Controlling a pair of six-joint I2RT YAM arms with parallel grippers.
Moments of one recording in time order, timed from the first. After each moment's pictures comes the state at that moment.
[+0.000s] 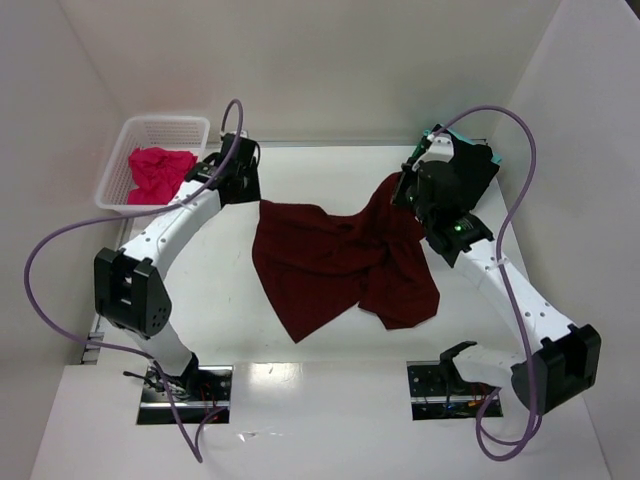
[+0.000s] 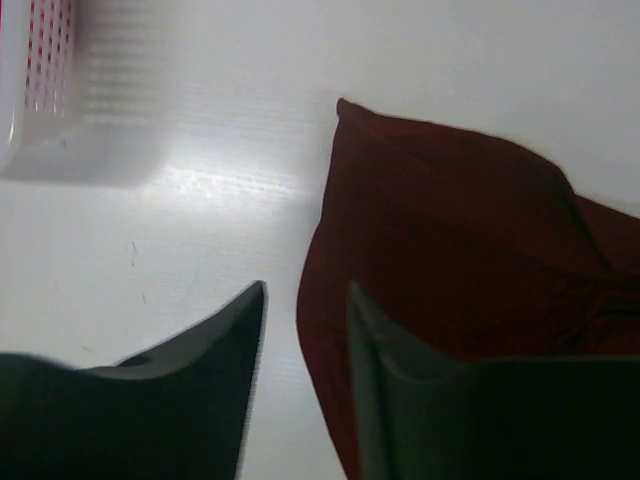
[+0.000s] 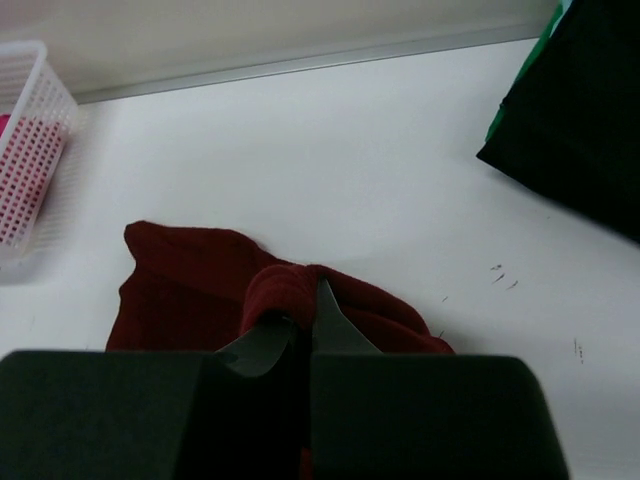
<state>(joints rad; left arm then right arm) -0.34 1.65 1.51 -0.71 -0.32 -0.40 0.41 1.17 1.07 -0.19 0.25 0.36</state>
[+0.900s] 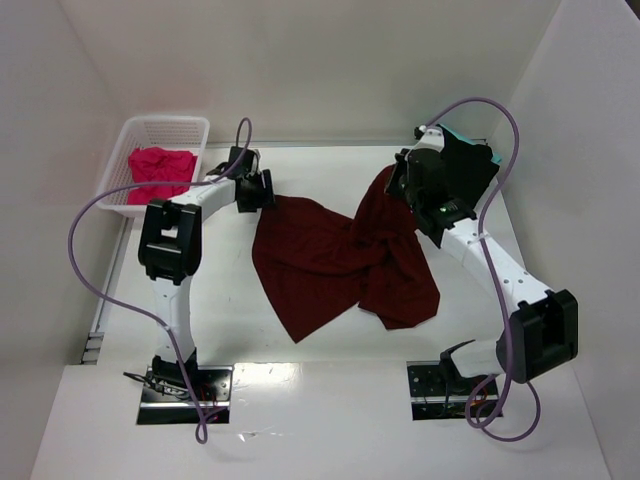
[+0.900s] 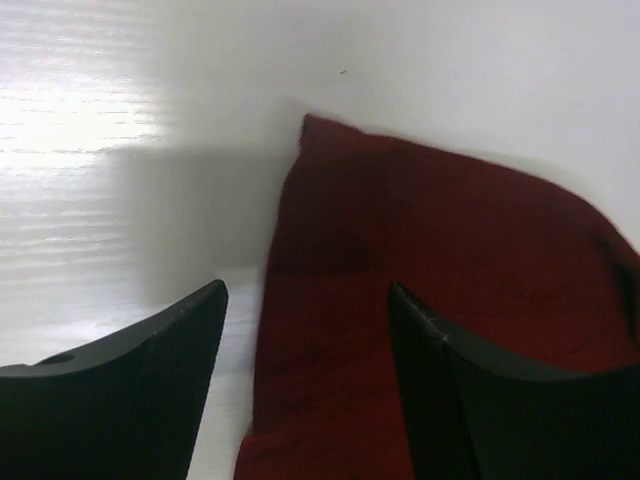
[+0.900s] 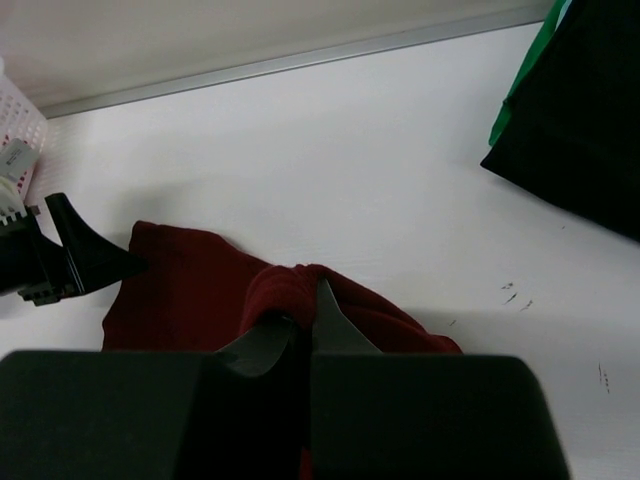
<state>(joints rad) -0.19 2.15 1.59 -0.39 0.09 -0.39 0.36 1.35 1.13 -0.11 0.24 0.39</state>
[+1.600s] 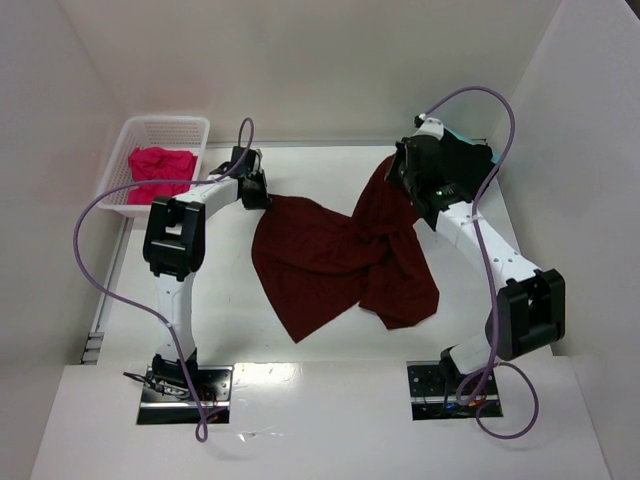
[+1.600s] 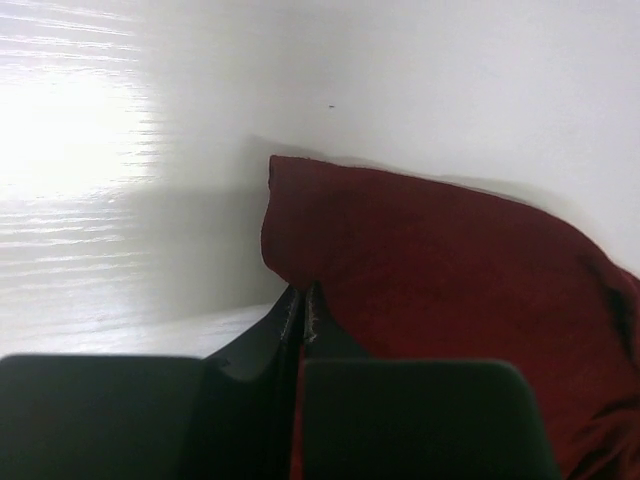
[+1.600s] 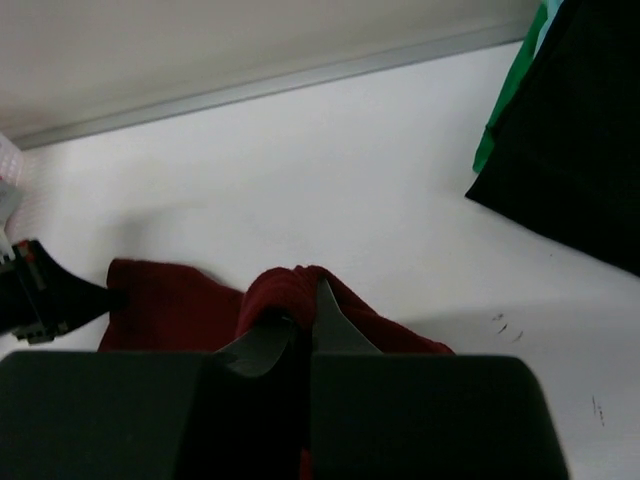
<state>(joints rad) -0.19 2.20 1.64 -0.37 0.11 -0.40 0.32 1.47 1.25 -0.12 0.23 0.39</state>
